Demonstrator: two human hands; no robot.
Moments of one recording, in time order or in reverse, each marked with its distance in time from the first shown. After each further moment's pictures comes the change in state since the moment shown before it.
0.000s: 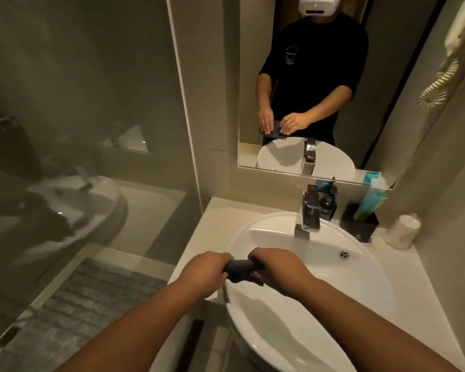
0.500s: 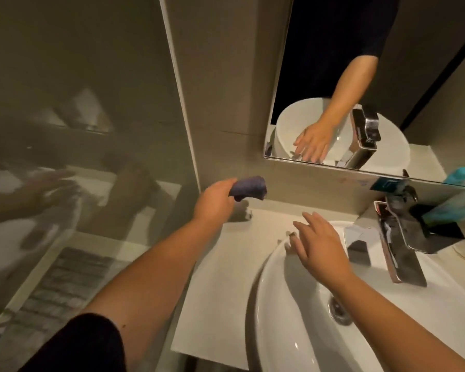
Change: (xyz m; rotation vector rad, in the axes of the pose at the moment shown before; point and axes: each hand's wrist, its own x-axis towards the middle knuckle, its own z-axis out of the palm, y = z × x) left_hand 0.279 -0.125 -0.033 -0.284 0.295 -0.052; right_hand 0.173 0.104 0.055 -0.068 0.284 0.352
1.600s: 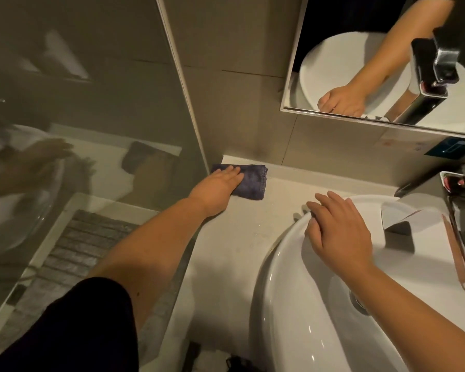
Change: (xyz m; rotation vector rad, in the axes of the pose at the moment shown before) left_hand 0.021 -0.094 0.080 0.485 -0.389 0.307; right_hand 0.010 0.019 0.056 -0.044 0.119 -0.073
